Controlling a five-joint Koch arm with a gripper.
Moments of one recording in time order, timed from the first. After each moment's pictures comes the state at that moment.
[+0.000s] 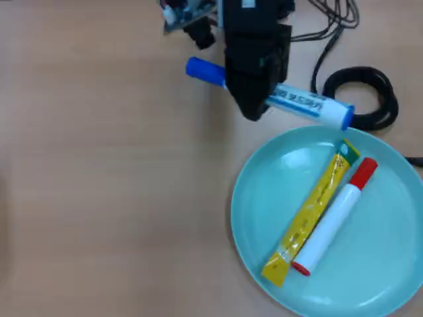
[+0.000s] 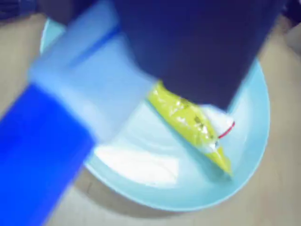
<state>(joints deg) 89.9 91.6 62.7 81.1 30.0</state>
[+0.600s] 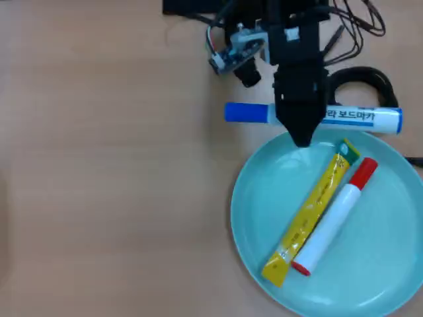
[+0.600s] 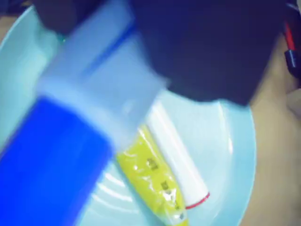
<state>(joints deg) 78.8 91.6 77.7 57.0 24.5</state>
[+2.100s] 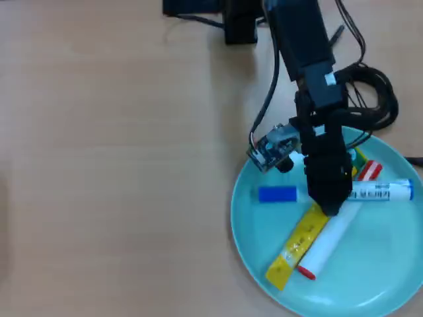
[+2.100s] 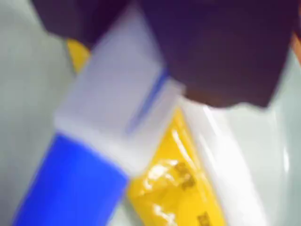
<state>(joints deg) 73.0 64.6 78.8 31.3 23.3</state>
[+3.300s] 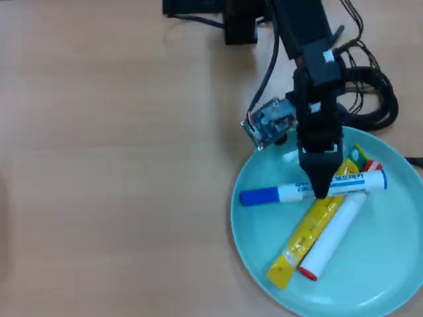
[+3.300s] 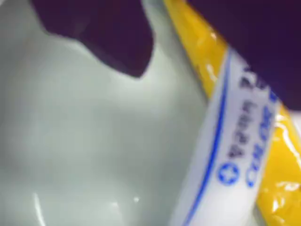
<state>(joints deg) 71.5 75.6 90.2 44.5 23.0</state>
